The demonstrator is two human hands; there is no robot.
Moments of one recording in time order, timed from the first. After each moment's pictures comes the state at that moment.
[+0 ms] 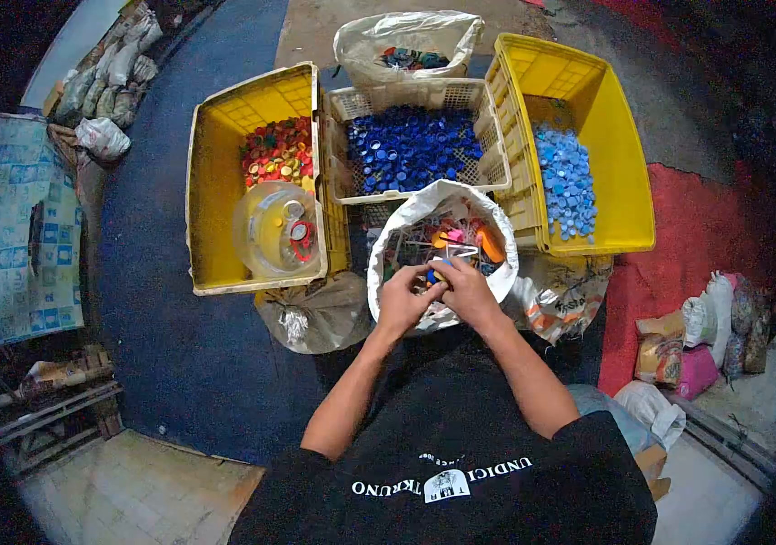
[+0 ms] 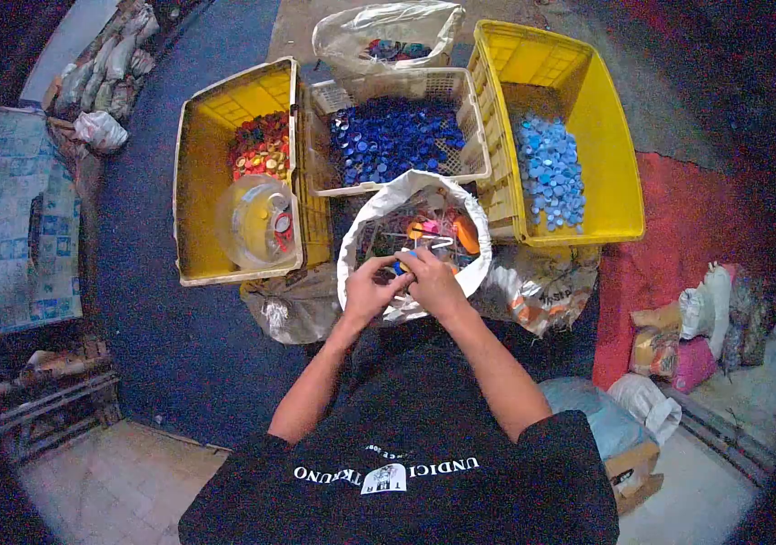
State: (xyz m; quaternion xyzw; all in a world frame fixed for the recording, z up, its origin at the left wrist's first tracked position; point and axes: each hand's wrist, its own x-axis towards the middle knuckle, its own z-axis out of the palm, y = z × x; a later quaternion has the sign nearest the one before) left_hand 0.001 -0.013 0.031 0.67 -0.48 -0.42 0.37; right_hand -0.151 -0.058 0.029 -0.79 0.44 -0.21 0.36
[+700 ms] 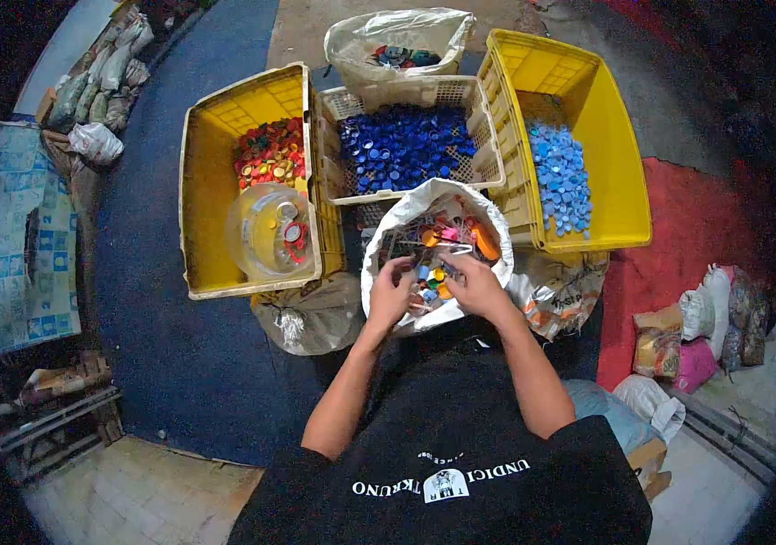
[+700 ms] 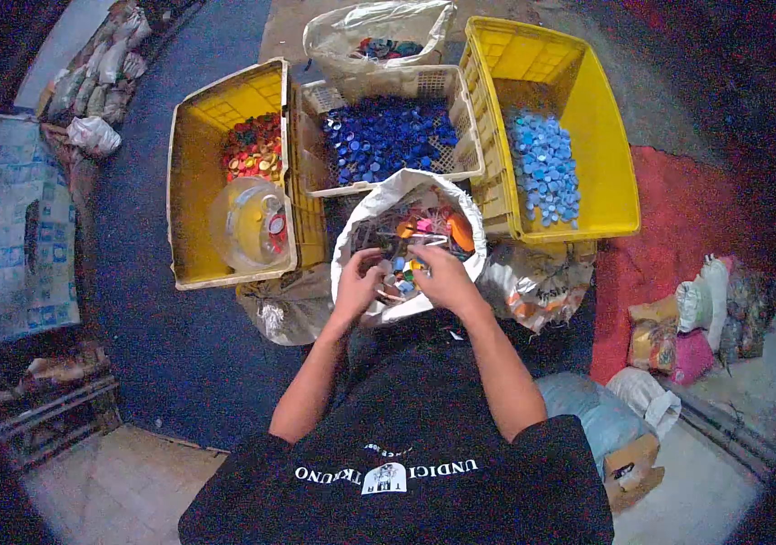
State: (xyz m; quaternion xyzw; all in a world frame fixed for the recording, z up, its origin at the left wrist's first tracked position) left_hand 0.012 -0.016 -0.006 0.63 -0.34 -0.54 0.44; right_hand -0.173 -0.070 0.033 -0.75 0.47 -0.22 0.41
